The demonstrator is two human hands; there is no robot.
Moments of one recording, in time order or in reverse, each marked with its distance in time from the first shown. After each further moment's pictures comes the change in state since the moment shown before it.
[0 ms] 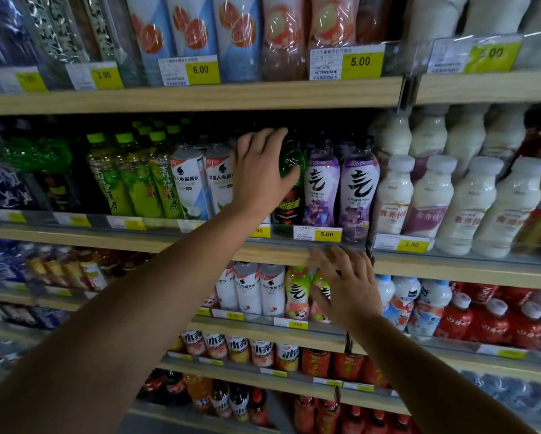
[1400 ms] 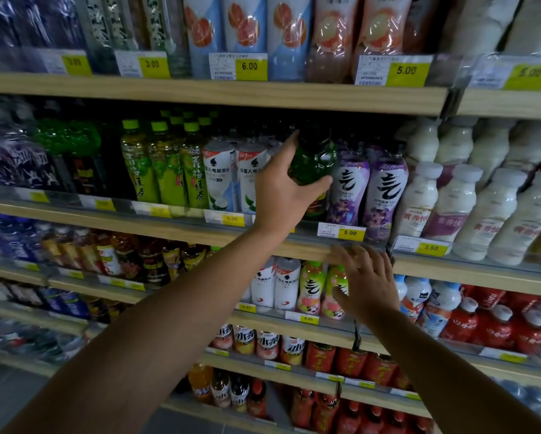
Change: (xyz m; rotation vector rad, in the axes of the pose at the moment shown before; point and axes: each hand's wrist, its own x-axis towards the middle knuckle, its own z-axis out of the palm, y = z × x) left_hand -0.042 0.013 -0.059 -0.721 0.100 -0.245; right_hand 0.006 -0.018 -0.016 -0.116 -0.142 0.078
